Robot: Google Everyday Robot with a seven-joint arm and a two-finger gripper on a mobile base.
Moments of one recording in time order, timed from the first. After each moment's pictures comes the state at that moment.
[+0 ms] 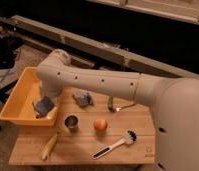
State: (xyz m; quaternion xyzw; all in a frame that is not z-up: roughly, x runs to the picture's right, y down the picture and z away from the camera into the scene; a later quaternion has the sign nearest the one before) arm -0.244 0.030 0.695 -0.11 -0.29 -0.47 0.83
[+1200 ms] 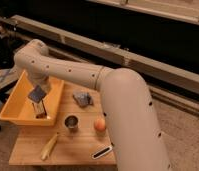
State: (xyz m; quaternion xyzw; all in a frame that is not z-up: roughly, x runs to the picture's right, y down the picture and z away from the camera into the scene) arm -0.297 -0.017 0.755 -0.14 -0.23 -0.51 0.82
